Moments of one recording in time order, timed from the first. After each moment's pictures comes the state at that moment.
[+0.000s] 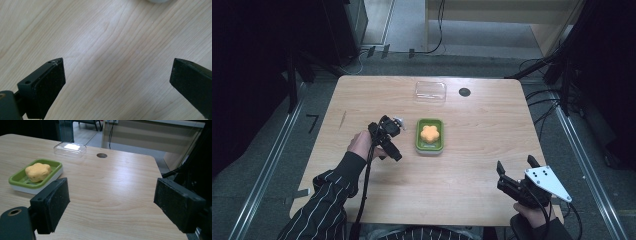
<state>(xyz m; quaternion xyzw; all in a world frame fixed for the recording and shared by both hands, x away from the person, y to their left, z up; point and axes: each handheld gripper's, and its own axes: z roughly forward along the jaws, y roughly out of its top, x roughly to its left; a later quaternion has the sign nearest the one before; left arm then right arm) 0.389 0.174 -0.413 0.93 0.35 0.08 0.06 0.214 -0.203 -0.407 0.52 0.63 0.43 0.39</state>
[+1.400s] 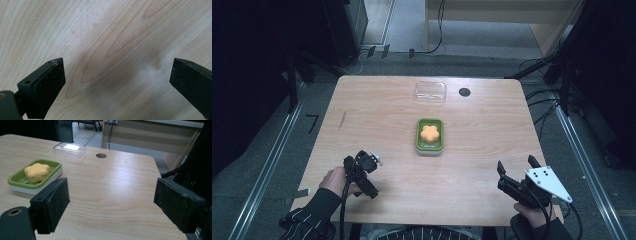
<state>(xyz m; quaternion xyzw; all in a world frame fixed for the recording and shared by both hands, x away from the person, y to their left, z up) 0.298 0.231 -0.446 0.93 0.37 0.06 0.01 0.214 -0.204 -0.407 0.52 0.63 0.43 0.39</state>
